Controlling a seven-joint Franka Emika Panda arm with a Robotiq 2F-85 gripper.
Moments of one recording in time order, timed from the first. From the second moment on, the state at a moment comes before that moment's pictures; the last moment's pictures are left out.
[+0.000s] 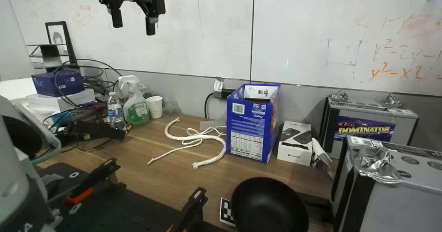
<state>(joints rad) 0.19 -0.83 0.06 -2.79 0.23 2.13 0.03</state>
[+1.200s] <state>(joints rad) 0.27 -0.52 0.09 -2.79 0.23 2.44 -0.06</state>
